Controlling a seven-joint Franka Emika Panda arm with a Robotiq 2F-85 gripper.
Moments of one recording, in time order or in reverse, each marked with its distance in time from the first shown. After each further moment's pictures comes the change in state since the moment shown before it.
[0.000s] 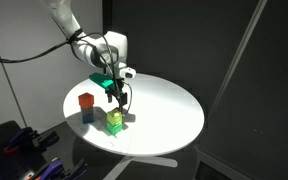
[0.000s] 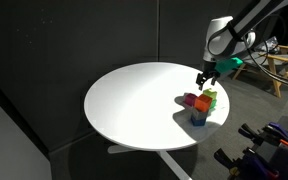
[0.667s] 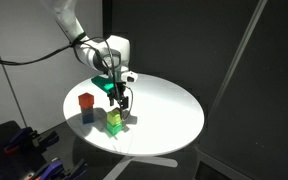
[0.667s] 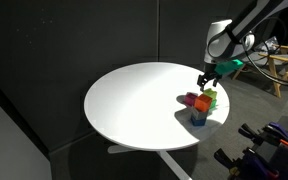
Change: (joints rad) arm 0.000 0.035 -0.024 0.014 0.000 0.000 0.027
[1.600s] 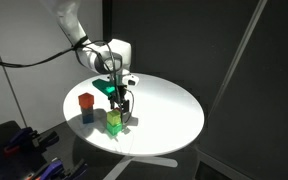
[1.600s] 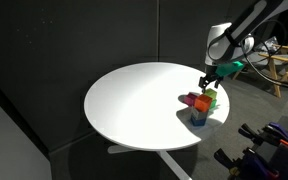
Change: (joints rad) arm 0.000 0.029 -0.018 0.007 -0.007 0.001 0.001
